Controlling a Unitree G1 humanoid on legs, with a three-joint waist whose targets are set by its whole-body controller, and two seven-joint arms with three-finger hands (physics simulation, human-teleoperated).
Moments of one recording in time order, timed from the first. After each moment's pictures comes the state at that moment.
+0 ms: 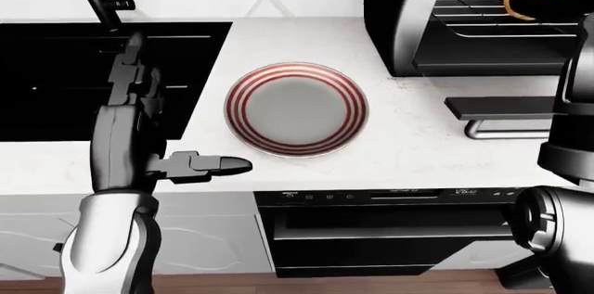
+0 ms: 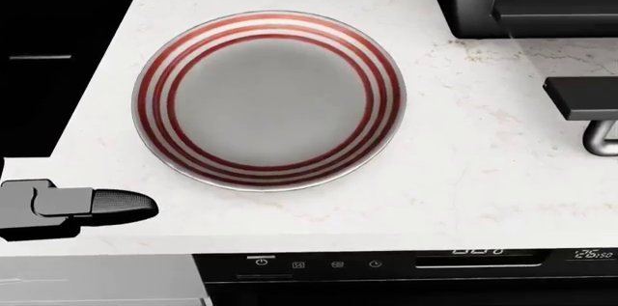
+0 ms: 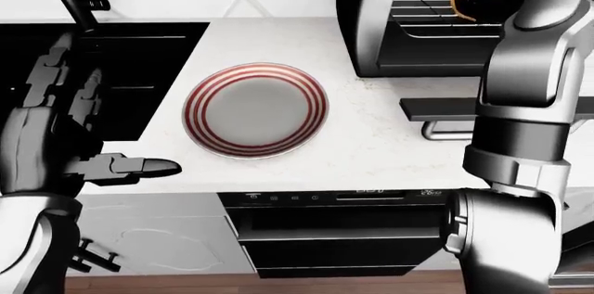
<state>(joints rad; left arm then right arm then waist) -0.28 0.16 0.20 -0.95 0.04 0.94 -0.06 -1.11 -0.64 -0.21 0.31 -0.51 0.70 -0.05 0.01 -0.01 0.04</state>
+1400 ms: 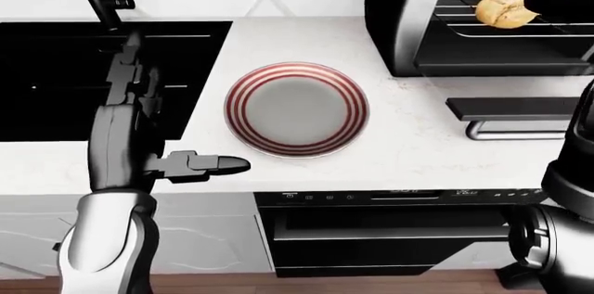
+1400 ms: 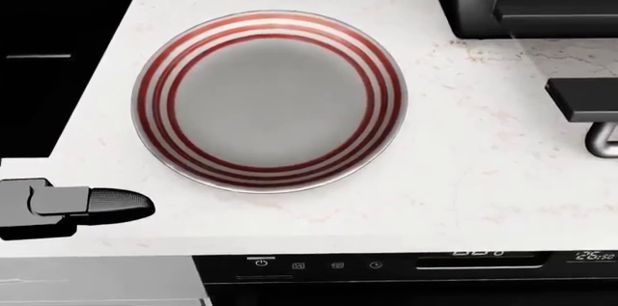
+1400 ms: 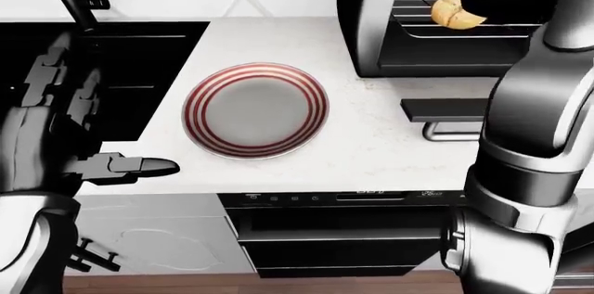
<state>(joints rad) -0.28 0.17 0.21 -0.95 0.03 0.94 -0.07 -0.99 -0.64 -0.22 -0.14 -0.63 0.93 0.15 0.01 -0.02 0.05</state>
